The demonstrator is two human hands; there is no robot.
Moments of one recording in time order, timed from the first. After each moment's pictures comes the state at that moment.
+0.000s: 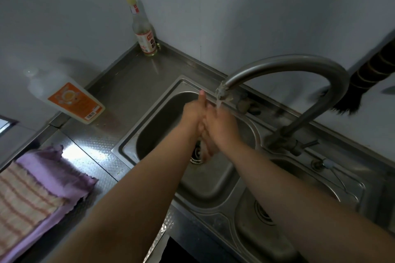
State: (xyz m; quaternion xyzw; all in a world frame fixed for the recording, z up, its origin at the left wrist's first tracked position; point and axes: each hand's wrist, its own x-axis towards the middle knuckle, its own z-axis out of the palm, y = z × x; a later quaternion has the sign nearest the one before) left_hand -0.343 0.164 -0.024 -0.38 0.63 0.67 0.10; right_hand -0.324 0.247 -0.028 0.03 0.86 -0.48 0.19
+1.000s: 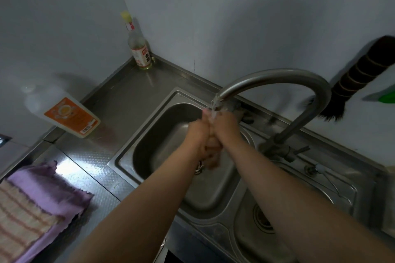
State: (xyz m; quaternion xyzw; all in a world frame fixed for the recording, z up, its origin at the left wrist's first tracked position) left_hand -0.320 0.181 -0.018 -0.35 0.65 0.66 0.15; right_hand -0.343 0.248 -0.025 0.05 0.86 -0.47 0.18
